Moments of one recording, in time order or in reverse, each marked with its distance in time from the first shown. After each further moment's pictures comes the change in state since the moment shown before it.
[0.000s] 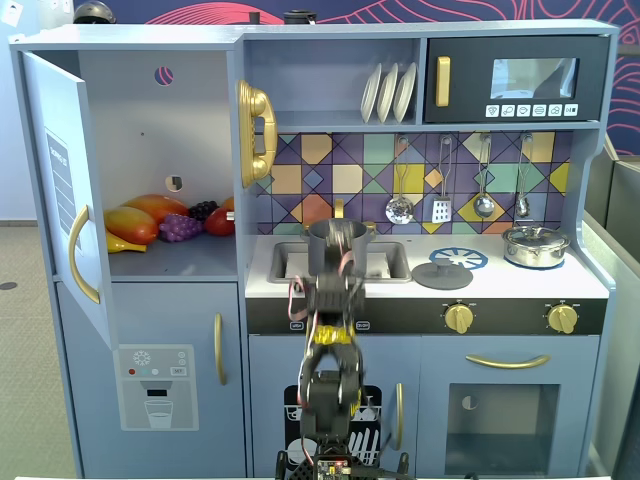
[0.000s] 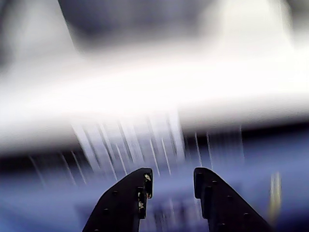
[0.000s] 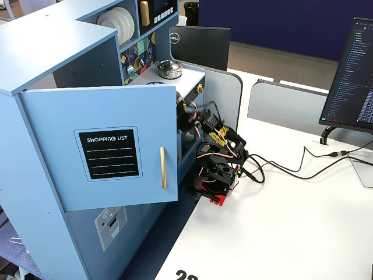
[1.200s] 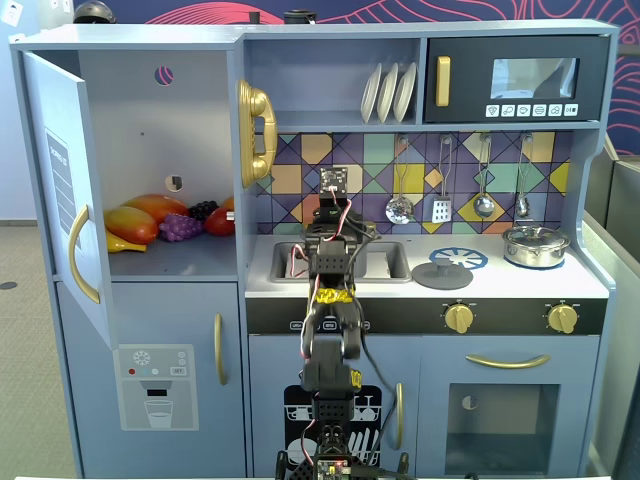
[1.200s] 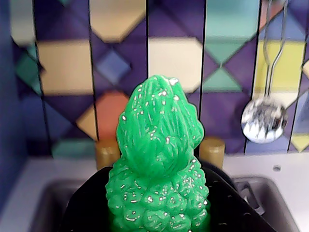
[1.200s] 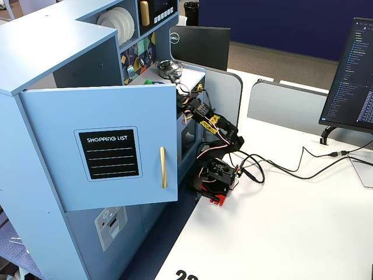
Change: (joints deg) arm -2.1 -28.4 -26.3 -40.0 -4.8
